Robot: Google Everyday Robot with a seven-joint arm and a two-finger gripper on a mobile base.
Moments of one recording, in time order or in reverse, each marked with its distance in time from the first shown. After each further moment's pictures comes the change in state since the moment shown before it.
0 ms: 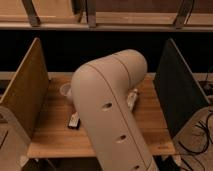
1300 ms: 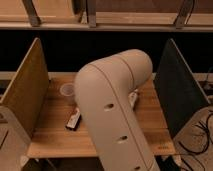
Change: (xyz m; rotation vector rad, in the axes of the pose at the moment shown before) arm 0.062 0.000 0.023 -0.041 0.136 0.073
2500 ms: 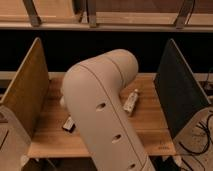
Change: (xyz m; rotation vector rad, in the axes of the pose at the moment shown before) arm -0.029 0.061 -0.017 -0.078 0.039 -0.176
